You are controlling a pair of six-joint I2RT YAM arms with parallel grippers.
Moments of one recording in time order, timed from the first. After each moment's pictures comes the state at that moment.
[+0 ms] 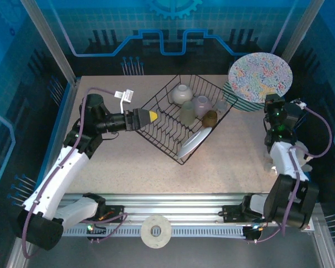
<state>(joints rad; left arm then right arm) -0.28 1.05 1.04 -0.24 0.92 -0.79 -0.34 1.27 0.77 0.39 -0.20 1.28</state>
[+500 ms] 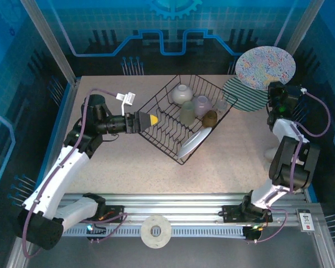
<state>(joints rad) -0.28 1.06 1.04 -0.30 0.94 -0.73 -0.35 1.66 1.06 0.44 -0.16 1.22</state>
